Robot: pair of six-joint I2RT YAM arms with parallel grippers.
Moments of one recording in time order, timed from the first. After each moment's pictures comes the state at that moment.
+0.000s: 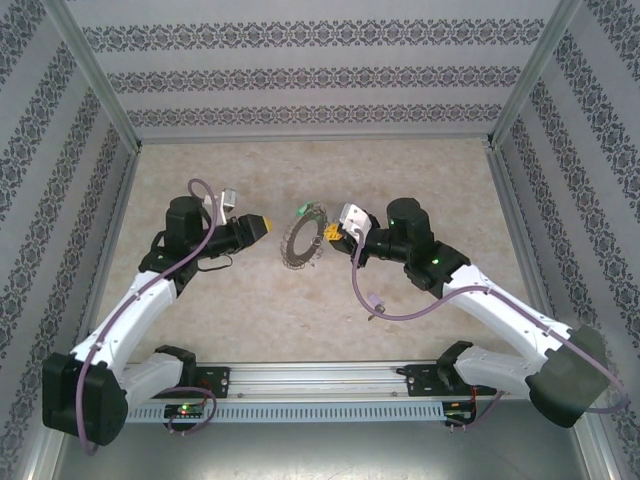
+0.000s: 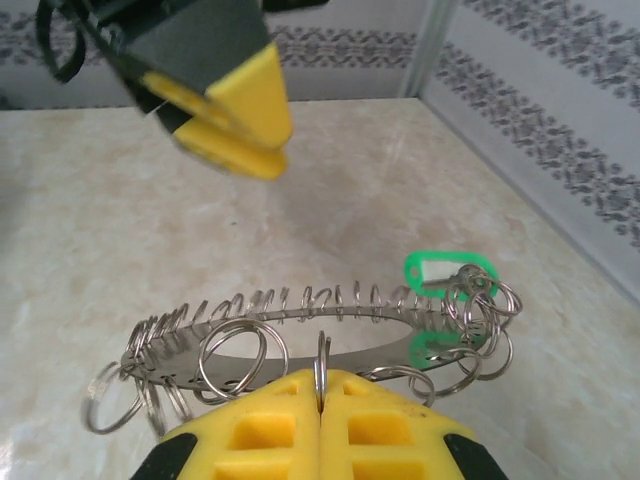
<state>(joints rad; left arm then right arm) -0.21 1.04 0.73 -0.12 0.69 -0.75 0.62 1.13 0.83 -0.09 -0.50 -0.37</state>
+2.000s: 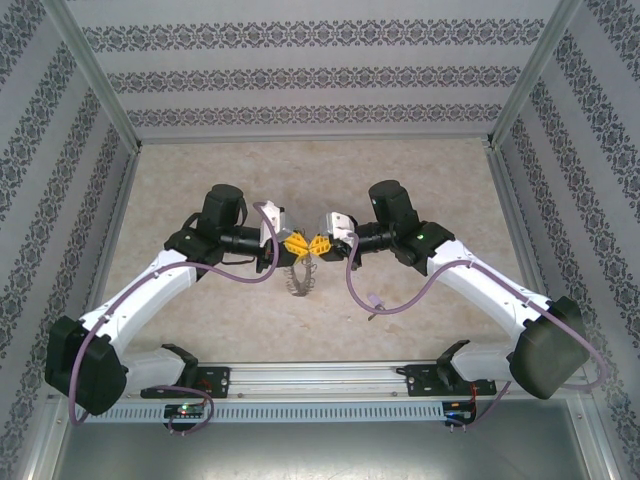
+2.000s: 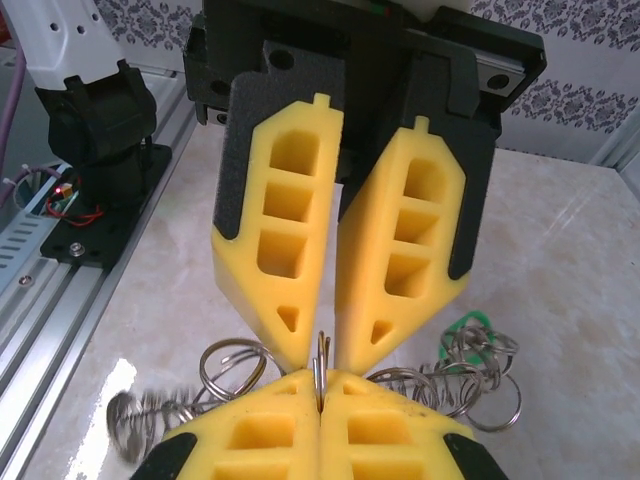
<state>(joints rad) -0.44 1.22 0.93 -0.30 0.97 0.45 0.60 1.29 1.00 -0.28 -0.87 -0.63</state>
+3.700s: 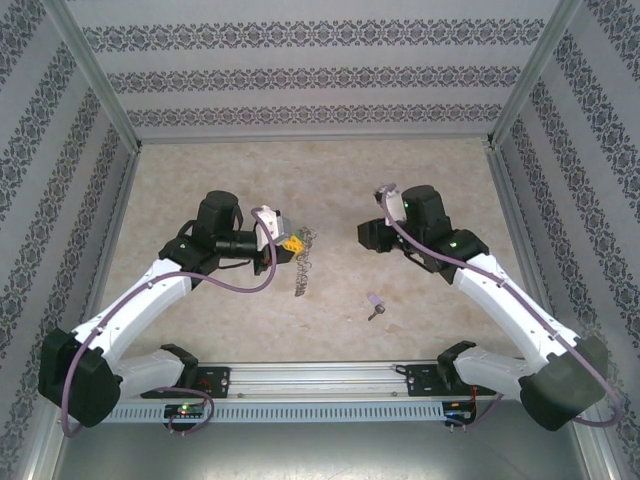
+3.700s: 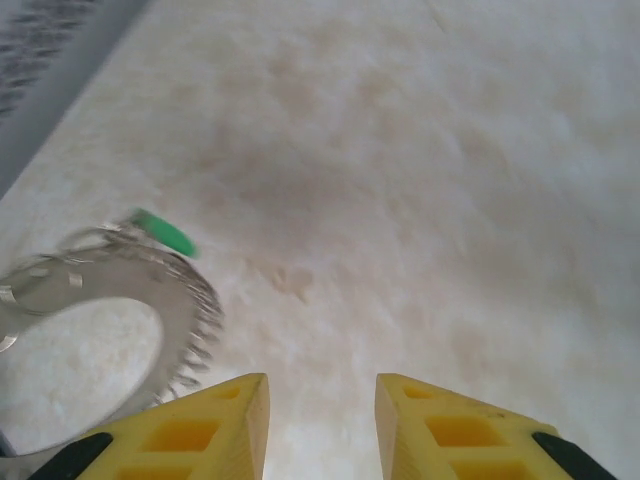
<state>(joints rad) -0.45 1.15 0.87 -0.27 0.83 0.46 0.46 1.11 0.94 -0.54 -0.26 0.32</state>
